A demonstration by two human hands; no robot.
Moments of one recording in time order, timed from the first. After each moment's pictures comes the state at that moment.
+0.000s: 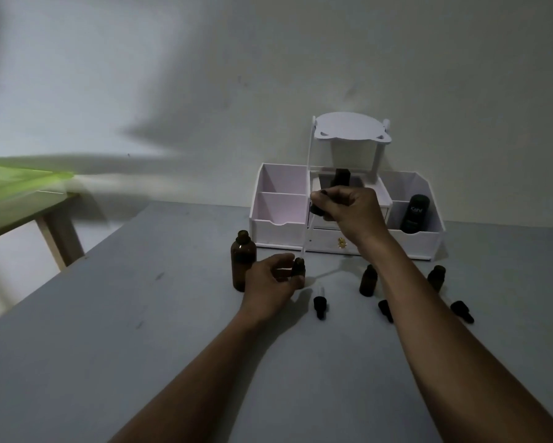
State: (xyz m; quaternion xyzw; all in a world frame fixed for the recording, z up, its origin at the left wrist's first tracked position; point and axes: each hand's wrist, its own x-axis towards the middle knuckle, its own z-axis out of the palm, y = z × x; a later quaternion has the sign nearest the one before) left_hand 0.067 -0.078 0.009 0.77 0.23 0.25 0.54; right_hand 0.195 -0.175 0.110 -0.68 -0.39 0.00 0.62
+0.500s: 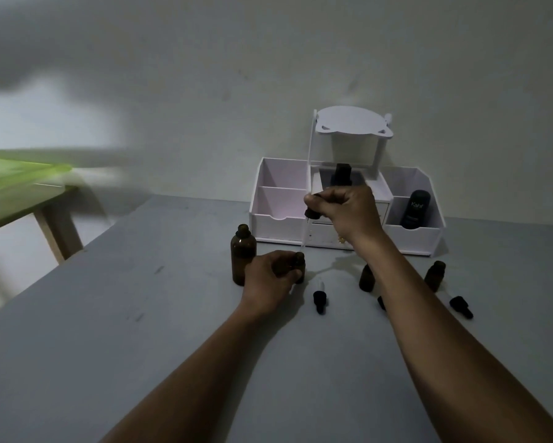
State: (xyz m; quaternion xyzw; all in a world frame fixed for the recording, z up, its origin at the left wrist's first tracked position) left_hand 0.067 -0.082 0.011 0.78 0.25 0.26 0.51; right_hand 0.199 -0.169 0.100 -0.69 -0.40 -0.02 0.59
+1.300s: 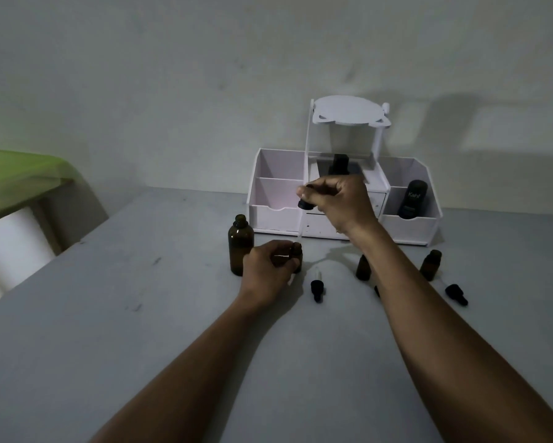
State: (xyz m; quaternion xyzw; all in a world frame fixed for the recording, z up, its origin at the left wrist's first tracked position) left_hand 0.068 -0.079 0.009 0.81 0.24 0.29 0.46; right_hand 0.190 -0.170 0.104 -0.71 -0.42 -0.01 0.57
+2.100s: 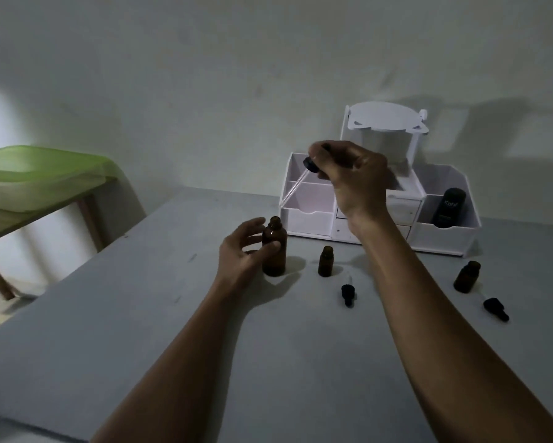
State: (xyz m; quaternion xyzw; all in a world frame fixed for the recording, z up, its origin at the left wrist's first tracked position) left_hand 0.018 -0.005 0.007 0.71 0.19 0.41 0.54; right_hand 0.136 -0.137 0.141 -0.57 -0.41 -0.05 0.71
